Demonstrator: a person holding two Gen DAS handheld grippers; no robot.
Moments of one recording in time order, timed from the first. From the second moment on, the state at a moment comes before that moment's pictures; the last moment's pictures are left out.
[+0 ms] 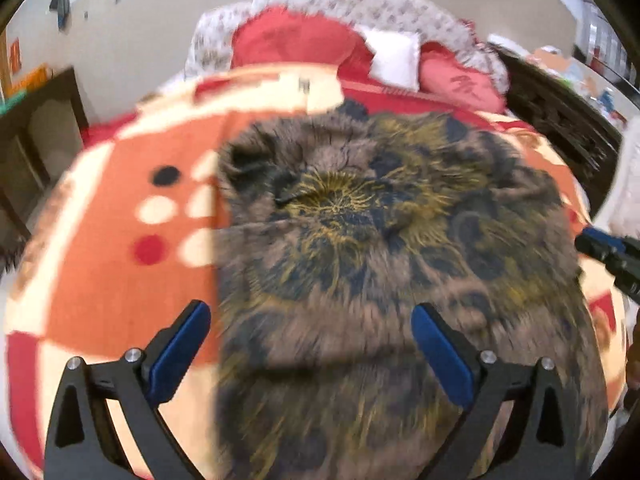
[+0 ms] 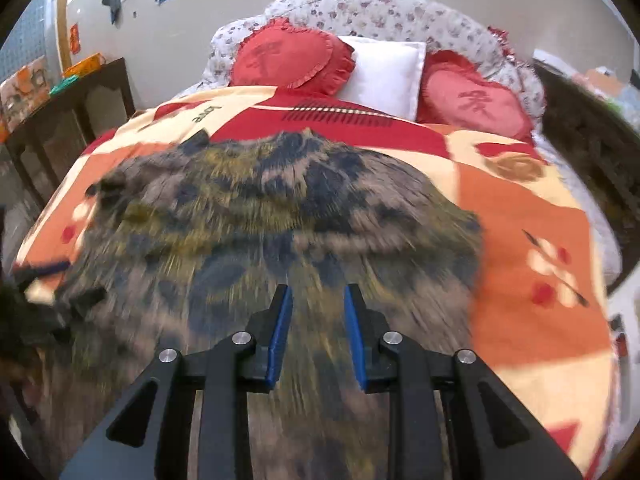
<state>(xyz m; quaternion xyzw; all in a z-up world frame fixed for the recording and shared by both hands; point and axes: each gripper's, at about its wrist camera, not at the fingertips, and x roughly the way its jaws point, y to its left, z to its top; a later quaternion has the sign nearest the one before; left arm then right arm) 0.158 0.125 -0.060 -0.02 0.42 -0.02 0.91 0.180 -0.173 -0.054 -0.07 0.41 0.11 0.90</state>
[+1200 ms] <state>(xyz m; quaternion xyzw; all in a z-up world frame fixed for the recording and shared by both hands) -0.127 0.183 -0.075 -0.20 0.42 -0.12 0.88 0.058 -0.201 -0.137 -0.08 0.40 0.13 0.91</state>
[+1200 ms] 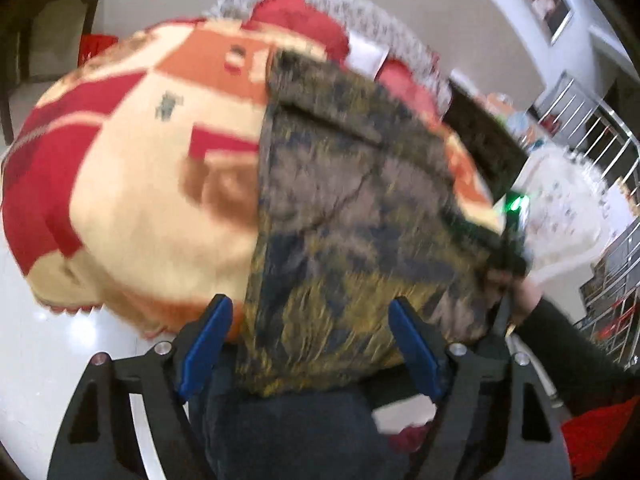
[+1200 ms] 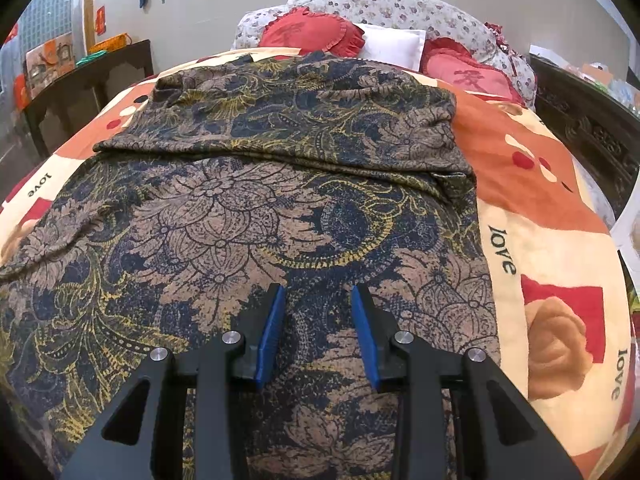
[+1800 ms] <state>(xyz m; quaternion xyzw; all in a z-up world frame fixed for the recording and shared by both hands) -0.081 0.205 -0.121 -0.34 0.45 -0.27 0.78 0.057 -0.201 -0.138 -0.08 0.40 0.13 0.91</state>
